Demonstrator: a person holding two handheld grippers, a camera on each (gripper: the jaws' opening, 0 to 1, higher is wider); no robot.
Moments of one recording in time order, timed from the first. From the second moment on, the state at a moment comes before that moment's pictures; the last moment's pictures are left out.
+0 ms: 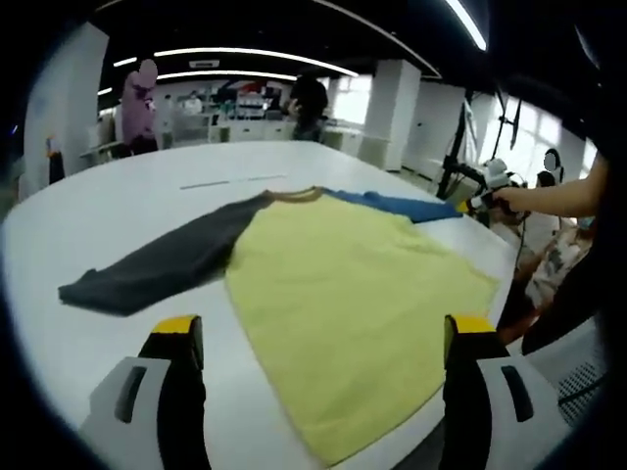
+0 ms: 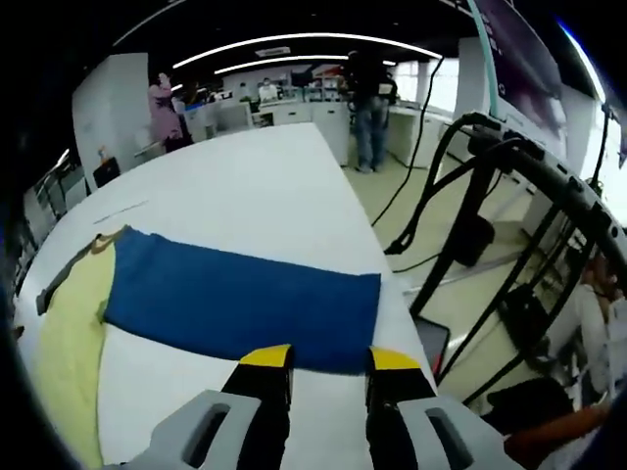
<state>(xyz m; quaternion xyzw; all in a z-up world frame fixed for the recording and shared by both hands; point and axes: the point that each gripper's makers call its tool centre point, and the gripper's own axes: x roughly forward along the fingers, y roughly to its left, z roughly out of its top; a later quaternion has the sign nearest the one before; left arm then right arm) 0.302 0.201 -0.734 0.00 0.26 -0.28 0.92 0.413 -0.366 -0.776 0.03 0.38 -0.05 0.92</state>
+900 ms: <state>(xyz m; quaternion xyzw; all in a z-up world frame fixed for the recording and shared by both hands) 0.294 0.215 -0.740 0.00 0.28 -0.26 0.92 0.417 -0.398 -0.801 0.06 0.40 -0.07 0.91</state>
